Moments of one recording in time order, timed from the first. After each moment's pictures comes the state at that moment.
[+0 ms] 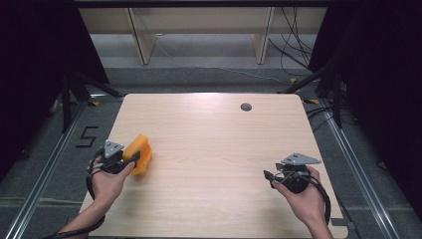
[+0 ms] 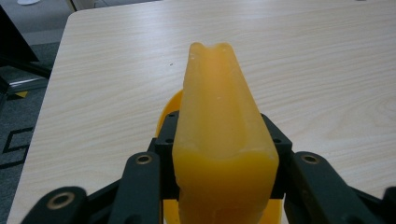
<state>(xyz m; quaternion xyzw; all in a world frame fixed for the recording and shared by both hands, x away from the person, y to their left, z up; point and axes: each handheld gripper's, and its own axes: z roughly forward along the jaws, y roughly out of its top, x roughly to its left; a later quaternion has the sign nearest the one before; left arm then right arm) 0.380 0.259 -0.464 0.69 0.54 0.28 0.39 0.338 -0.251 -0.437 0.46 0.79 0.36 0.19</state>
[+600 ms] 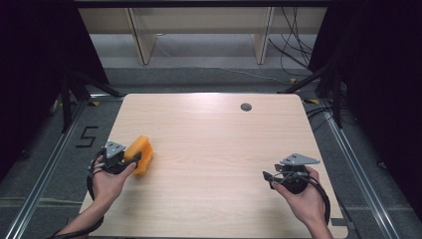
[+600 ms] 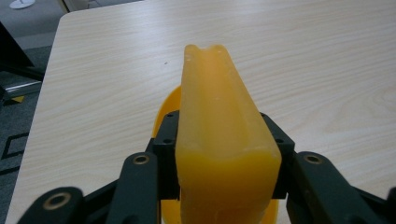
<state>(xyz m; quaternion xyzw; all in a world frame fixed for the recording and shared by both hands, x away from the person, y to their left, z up) 0.381 0.257 -0.466 0.71 0.53 0.28 0.39 0.338 -0.249 -0.438 0.46 0.79 0.35 0.18</state>
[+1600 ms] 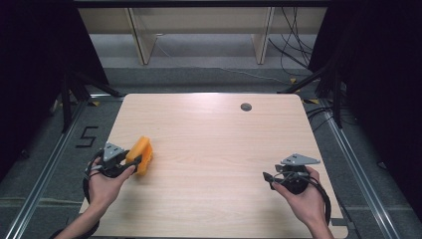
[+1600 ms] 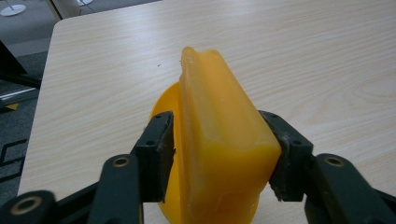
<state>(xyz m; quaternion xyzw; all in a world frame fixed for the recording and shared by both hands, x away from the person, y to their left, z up) 0.369 0.259 -0.458 0.71 0.51 0.28 0.39 0.337 -0.251 -0.438 0.47 0.79 0.35 0.18</state>
